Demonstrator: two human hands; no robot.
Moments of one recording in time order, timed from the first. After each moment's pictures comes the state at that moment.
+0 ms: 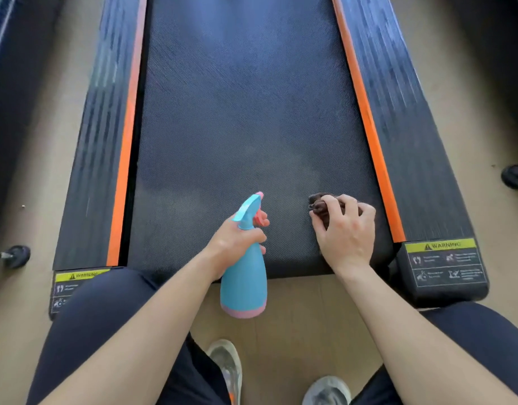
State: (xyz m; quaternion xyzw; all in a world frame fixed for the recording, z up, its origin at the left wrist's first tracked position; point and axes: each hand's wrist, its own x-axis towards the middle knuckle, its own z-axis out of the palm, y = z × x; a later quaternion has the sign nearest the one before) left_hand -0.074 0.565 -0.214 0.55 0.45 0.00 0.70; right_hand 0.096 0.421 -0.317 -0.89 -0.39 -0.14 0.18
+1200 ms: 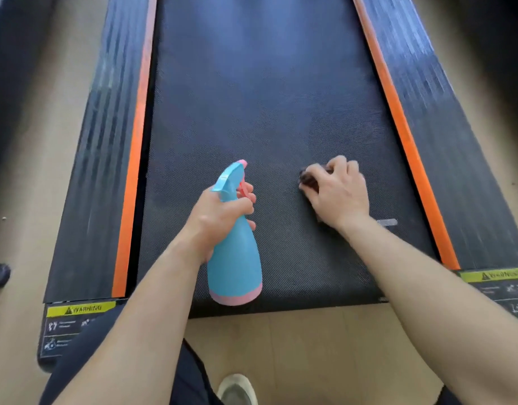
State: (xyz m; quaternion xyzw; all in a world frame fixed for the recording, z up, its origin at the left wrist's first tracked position) left_hand -0.083 0.668 -0.208 0.54 0.44 0.11 0.71; right_hand 0.129 0.557 -0.310 -0.88 -0.47 -0.05 0.11
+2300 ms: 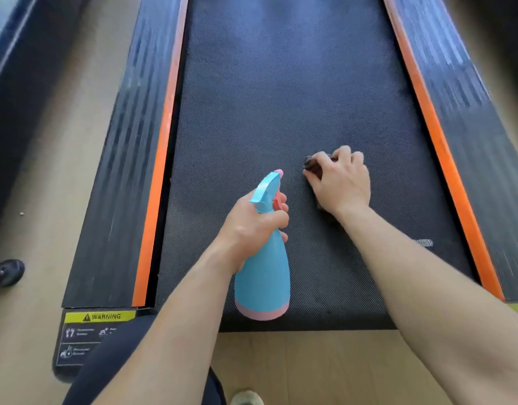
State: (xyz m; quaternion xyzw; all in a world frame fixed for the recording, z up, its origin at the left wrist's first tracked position) left_hand -0.083 0.676 -0.208 0.55 0.42 0.09 0.72; right_hand 0.126 0.628 -0.314 -0.89 -0.44 -0.05 0.11
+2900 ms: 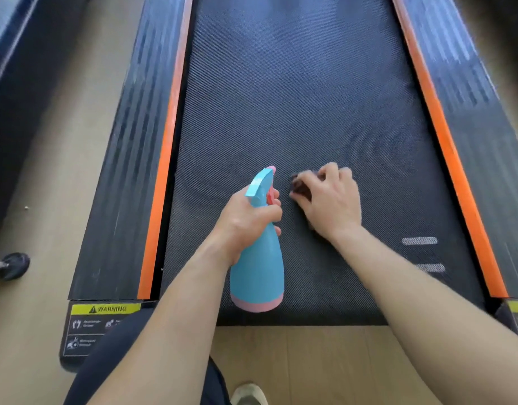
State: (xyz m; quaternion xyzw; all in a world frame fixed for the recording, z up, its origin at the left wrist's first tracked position) left_hand -0.091 0.684 -0.211 0.54 0.43 0.11 0.72; right_hand 0.078 0.608 -0.311 -0.87 -0.48 -0.04 0.13
